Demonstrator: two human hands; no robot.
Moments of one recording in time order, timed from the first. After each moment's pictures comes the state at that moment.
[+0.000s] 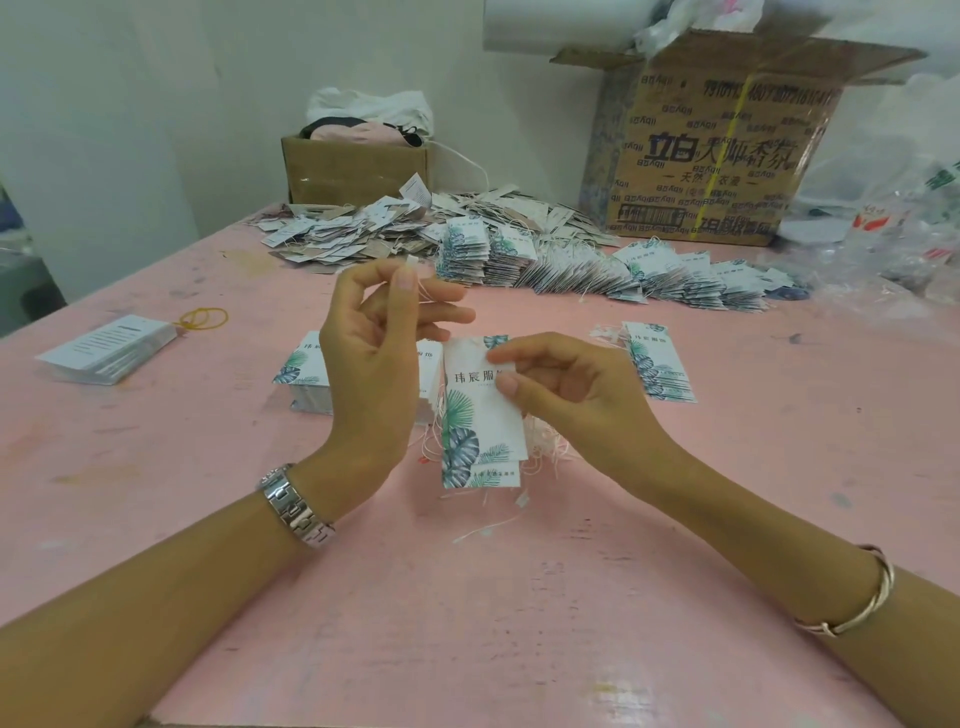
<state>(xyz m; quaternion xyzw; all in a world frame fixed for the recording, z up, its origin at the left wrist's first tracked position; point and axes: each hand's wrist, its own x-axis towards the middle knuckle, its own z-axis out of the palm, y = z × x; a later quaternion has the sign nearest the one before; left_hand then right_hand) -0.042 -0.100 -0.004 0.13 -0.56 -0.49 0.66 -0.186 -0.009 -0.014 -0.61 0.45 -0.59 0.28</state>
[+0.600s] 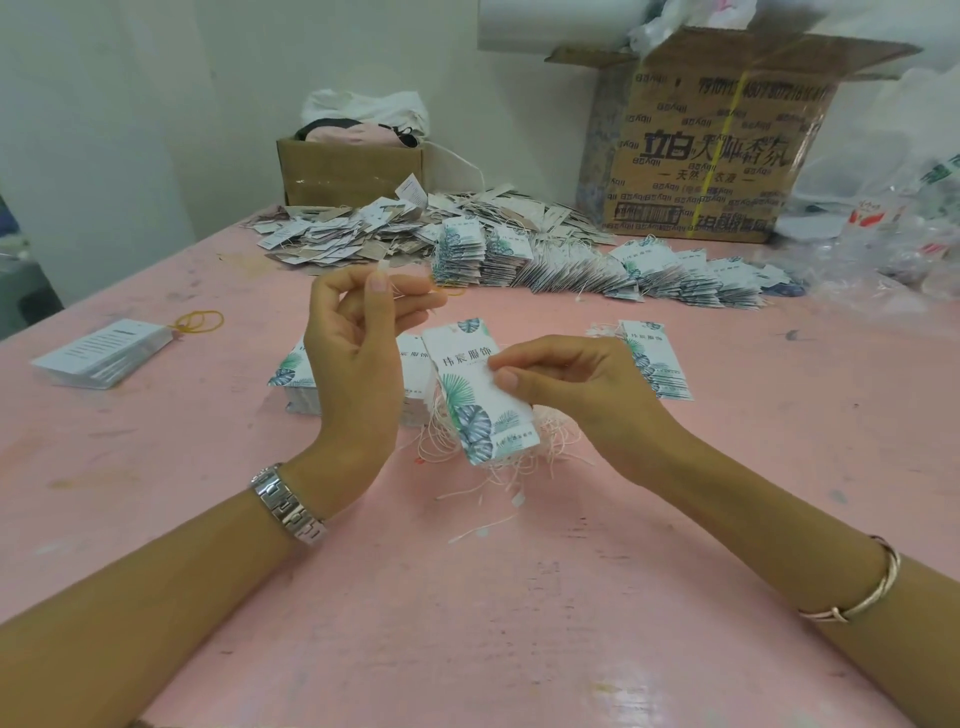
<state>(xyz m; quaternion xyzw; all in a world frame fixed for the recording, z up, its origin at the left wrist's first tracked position) -0.043 -0.109 -0.009 0.16 -0.54 -0.47 0.68 -0.201 -0.013 -0.013 -0.56 0.45 -0.60 0.33</state>
